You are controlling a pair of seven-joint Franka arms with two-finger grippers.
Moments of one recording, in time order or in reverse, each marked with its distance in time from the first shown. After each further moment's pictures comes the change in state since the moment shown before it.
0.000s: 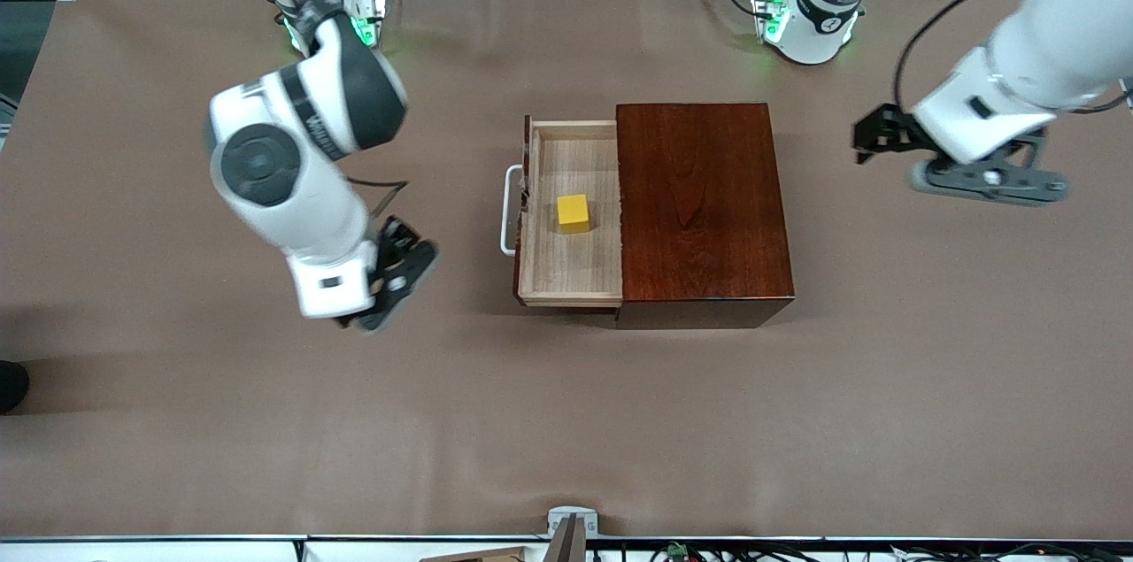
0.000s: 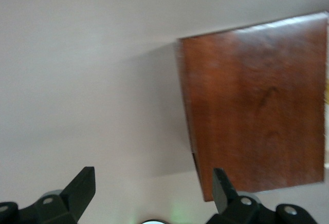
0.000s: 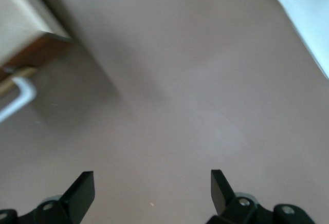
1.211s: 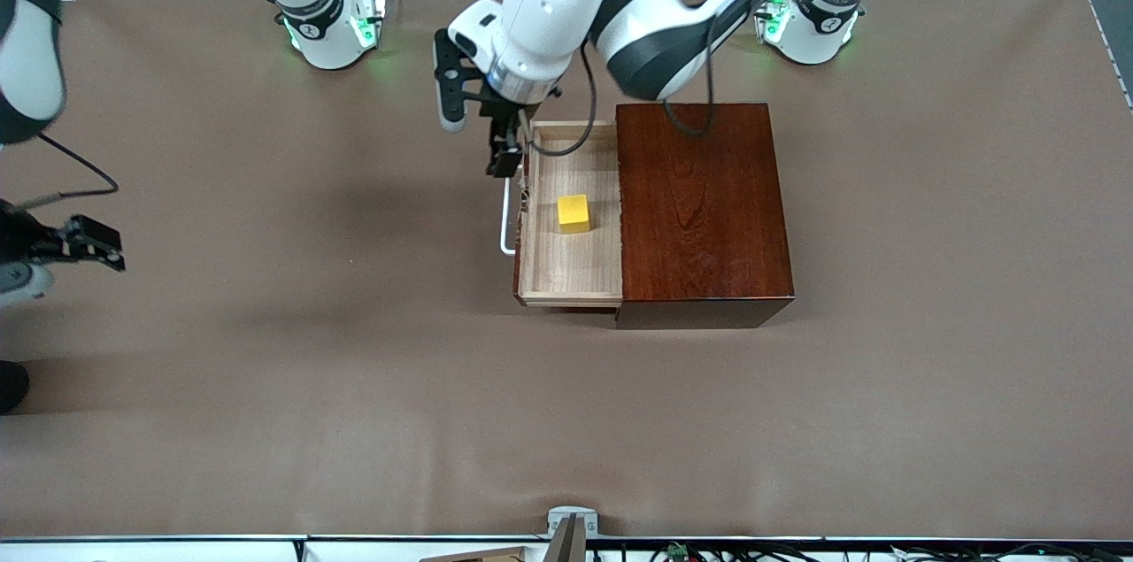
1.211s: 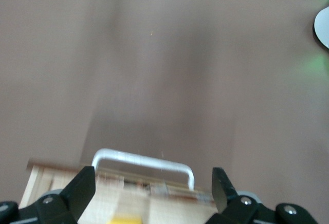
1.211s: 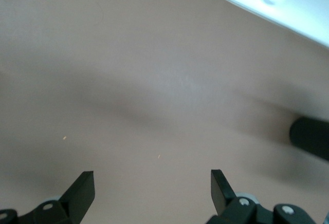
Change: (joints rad) left arm -0.626 0.446 -0.078 0.118 -0.002 0.728 0.620; right arm -0.385 -0.264 -0.121 -0.163 0.043 -0.060 0.027
